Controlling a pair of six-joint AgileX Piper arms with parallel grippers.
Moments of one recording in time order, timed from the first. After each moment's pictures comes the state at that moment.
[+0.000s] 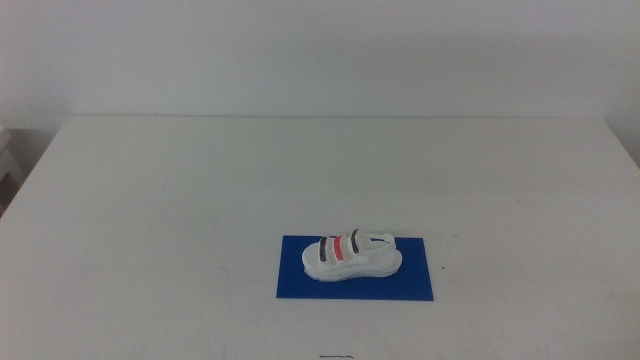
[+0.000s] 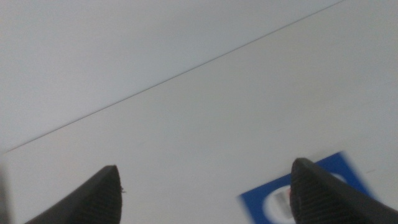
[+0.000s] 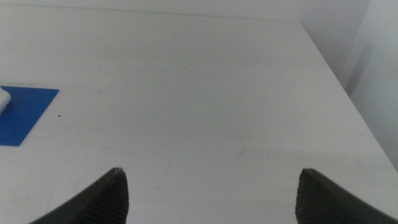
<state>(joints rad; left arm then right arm) -0.67 1.53 -1.98 0.31 1.26 -0.15 -0.02 -0.01 0.03 0.02 0.38 -0.09</state>
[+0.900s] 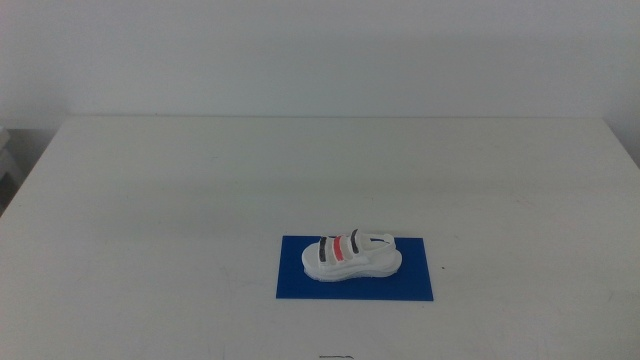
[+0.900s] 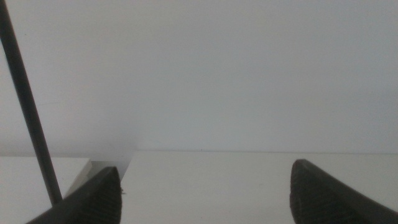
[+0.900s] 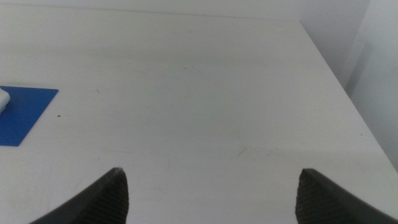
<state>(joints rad) 0.04 0.34 -0.47 -0.01 0.27 0.00 -0.02 -0.01 0.03 0.02 0.38 -0.09</state>
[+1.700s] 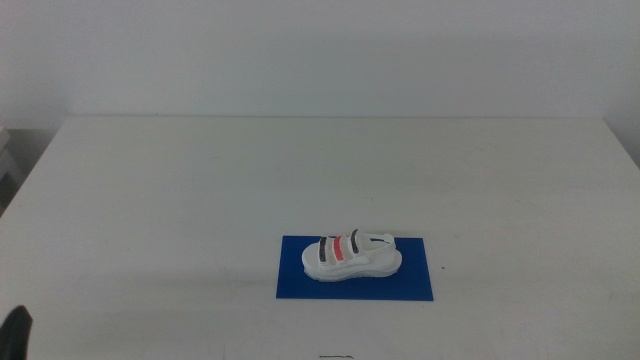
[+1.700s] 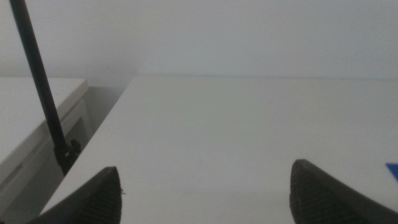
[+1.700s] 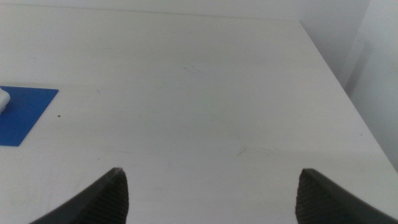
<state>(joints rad) 0.04 -0.01 0.00 0.04 0.23 -0.07 -0.02 -0.01 0.03 0.02 0.38 -0.09</state>
